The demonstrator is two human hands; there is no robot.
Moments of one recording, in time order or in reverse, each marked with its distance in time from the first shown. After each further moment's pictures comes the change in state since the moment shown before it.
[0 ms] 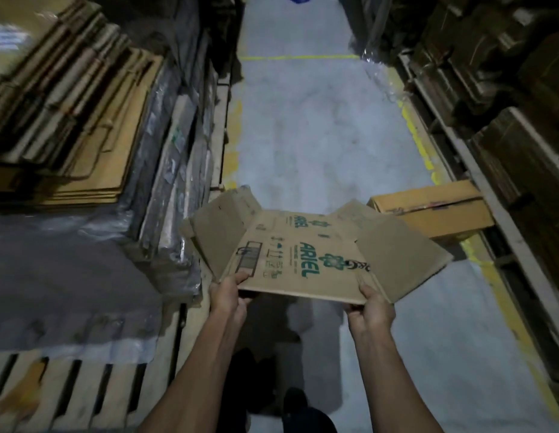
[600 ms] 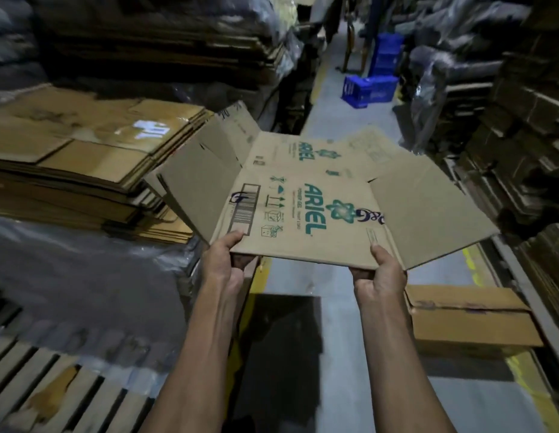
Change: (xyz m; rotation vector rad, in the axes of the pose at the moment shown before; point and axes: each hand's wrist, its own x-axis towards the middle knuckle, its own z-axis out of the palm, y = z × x) left_hand -0.147 0.159 0.053 -0.304 -0.236 0.361; right_hand -0.135 -0.104 0.151 0.086 -0.519 0.003
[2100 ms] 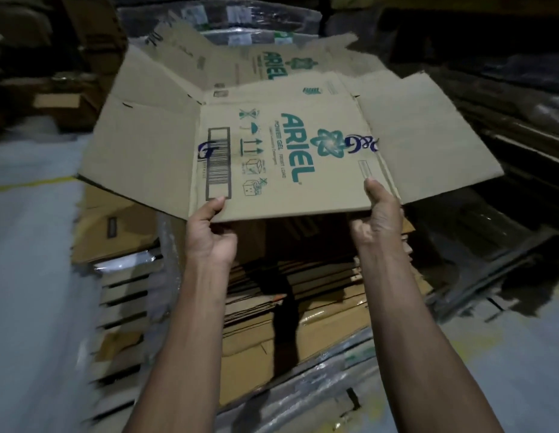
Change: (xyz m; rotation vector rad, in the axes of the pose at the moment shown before) left_hand 0.340 0.315 0.064 -0.759 0.421 0.788; right_hand 0.218 0.365 0.597 -0.465 -0.792 0.597
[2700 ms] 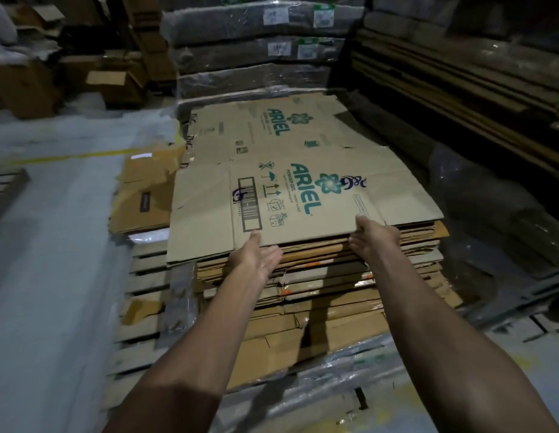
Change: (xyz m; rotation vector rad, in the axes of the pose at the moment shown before) left_hand 0.033 -0.076 -0.057 0.582 0.420 -0.137; right_hand 0.073 0.046 -0.049 -0.873 0.144 0.228
